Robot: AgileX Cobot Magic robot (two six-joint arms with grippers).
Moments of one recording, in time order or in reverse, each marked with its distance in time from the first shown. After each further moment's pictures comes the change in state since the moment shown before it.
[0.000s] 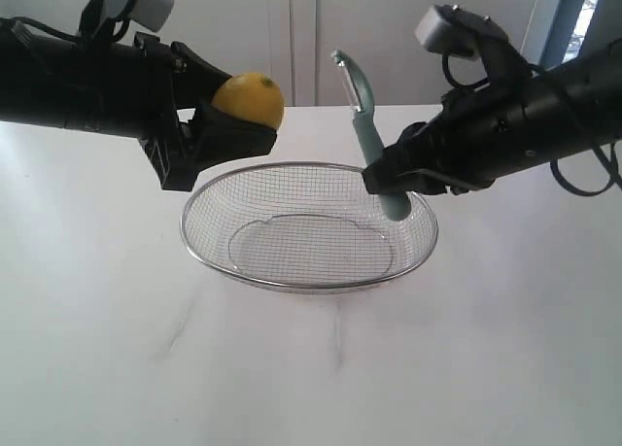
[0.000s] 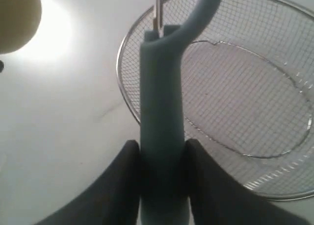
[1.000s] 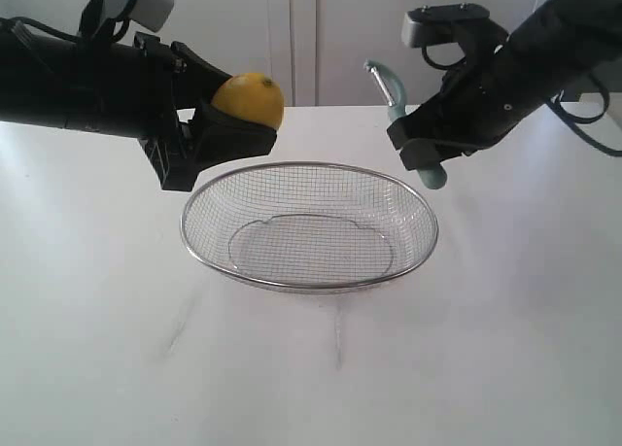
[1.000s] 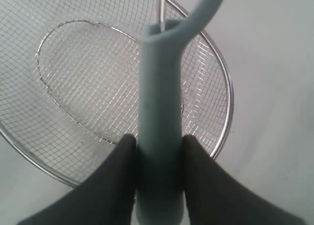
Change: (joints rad) left arm 0.000 0.000 0.000 0.000 0.000 0.000; right arm 0.000 0.236 -0.316 -0.528 0.028 0.412
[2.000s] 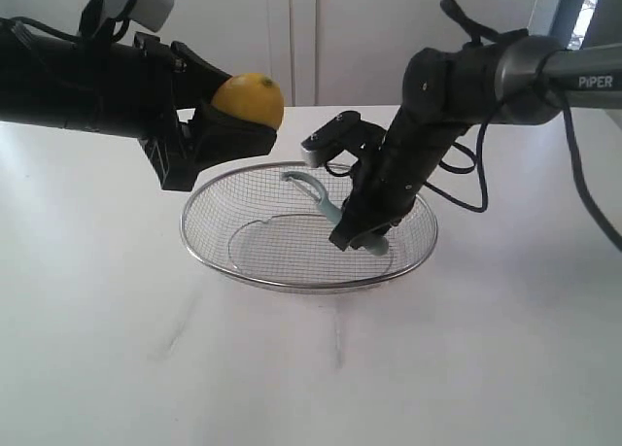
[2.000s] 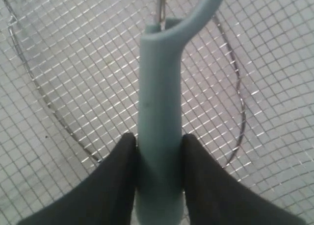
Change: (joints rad) left arm 0.000 0.000 0.000 0.000 0.000 0.000; right arm 0.177 0.340 -0.121 -0.155 -0.035 -0.190
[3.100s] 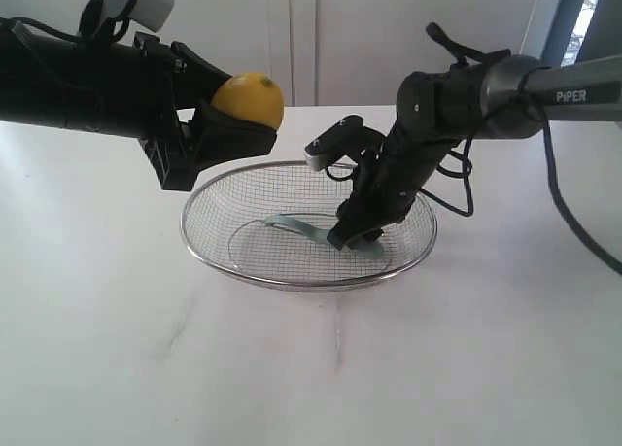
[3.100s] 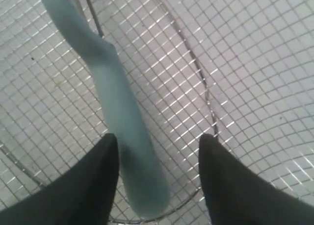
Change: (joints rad) left arm 0.000 0.000 0.000 0.000 0.000 0.000; right arm 0.000 0.050 0.000 -0.060 -0.117 0.095
